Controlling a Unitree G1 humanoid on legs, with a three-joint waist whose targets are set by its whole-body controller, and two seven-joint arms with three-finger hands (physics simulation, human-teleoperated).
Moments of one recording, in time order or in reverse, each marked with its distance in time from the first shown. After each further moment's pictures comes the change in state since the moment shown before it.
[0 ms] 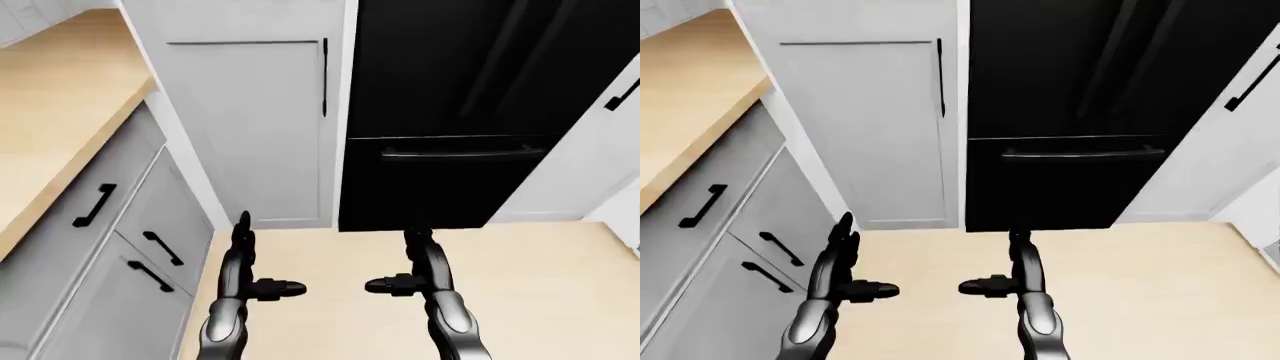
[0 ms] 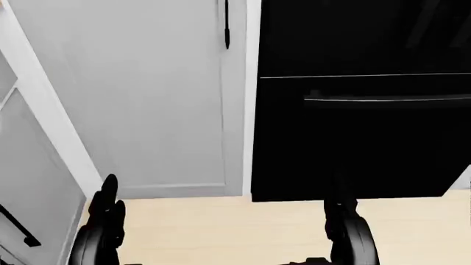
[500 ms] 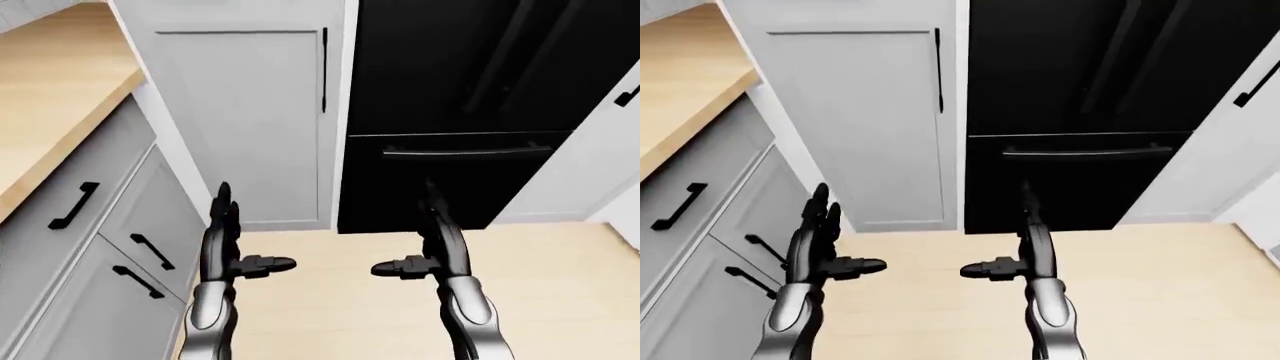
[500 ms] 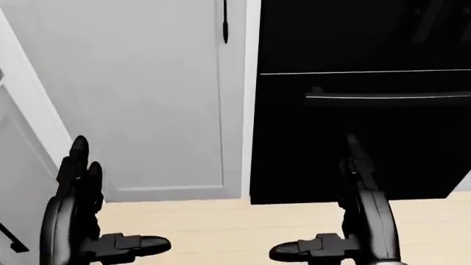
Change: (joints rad) left arm -0.045 0.016 0.044 -0.147 -0.047 -0.002 0.034; right arm 0.000 -0.018 -0.006 -0.281 -0.010 0.109 0.011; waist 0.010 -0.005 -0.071
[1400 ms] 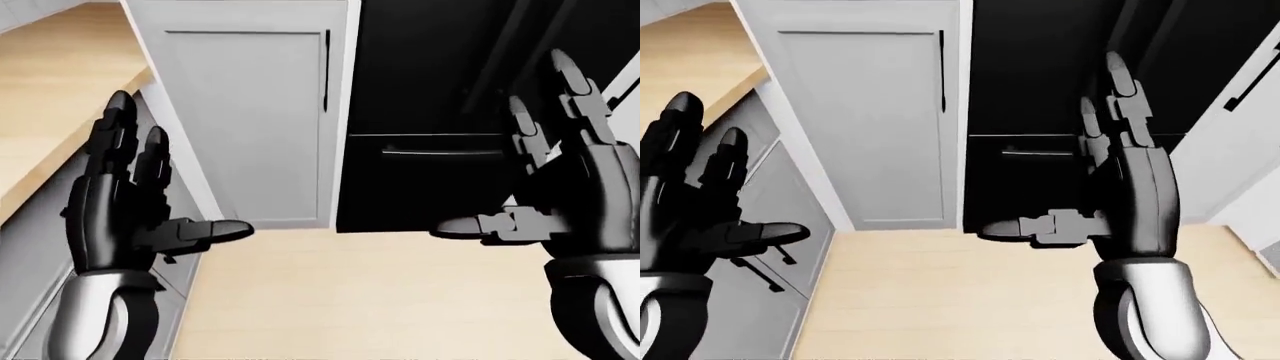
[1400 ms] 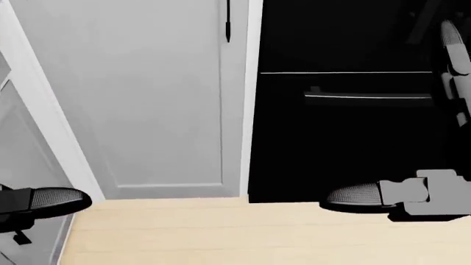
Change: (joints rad) left arm -0.157 0.155 0.269 -0.911 -0.337 0.797 0.136; right arm -0.241 -0.571 -0.189 -0.839 0.827 0.627 -0.630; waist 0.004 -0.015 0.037
